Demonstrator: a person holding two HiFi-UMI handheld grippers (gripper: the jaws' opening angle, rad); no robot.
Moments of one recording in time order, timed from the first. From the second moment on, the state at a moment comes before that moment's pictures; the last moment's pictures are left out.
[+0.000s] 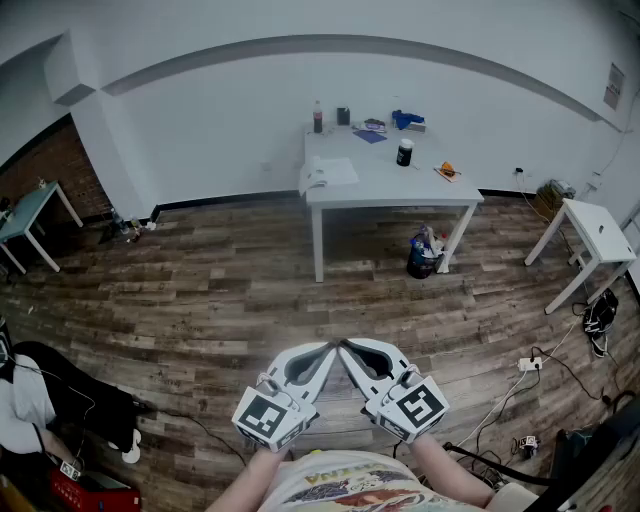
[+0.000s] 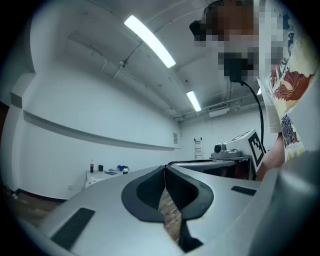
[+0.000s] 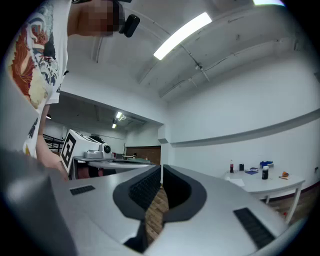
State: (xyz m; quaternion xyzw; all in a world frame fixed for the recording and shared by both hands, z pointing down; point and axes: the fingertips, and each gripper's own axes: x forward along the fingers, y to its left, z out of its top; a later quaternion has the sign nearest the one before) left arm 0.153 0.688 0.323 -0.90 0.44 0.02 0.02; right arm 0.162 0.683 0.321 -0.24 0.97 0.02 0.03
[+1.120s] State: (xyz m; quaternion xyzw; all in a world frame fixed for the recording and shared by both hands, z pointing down) left arm 0.114 0.690 0.334 -0.90 0.44 0.03 0.00; right arm 0.123 0.685 0.328 -0.24 0.97 0.02 0.02
